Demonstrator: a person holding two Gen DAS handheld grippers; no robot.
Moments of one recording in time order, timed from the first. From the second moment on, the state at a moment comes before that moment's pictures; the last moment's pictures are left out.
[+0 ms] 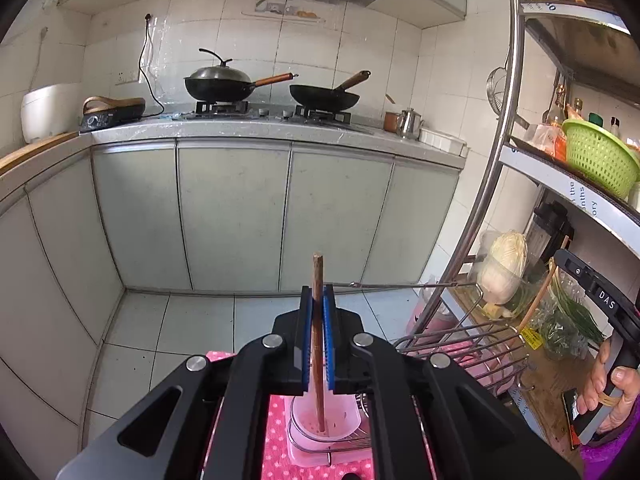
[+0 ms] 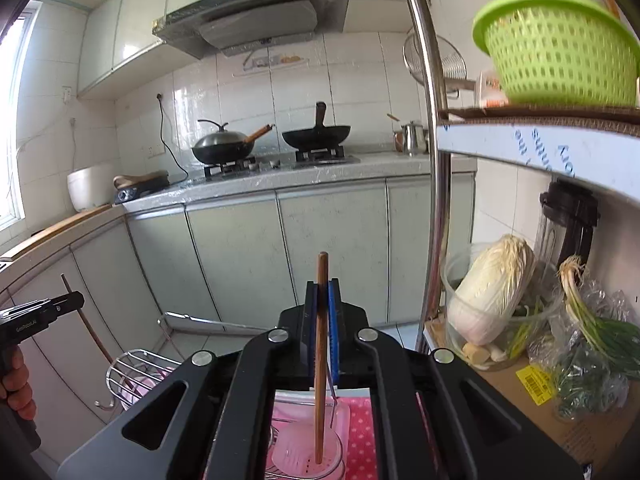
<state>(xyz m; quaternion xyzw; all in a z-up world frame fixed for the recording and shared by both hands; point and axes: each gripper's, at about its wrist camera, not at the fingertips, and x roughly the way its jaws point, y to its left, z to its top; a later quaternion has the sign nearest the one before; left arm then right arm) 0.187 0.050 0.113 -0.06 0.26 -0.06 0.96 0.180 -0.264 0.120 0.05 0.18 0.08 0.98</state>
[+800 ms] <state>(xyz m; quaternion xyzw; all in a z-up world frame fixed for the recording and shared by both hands) 0.226 0.050 0.080 -0.08 0.32 -0.06 0.94 0.220 -0.268 0.090 0.08 0.25 0.09 0.96</state>
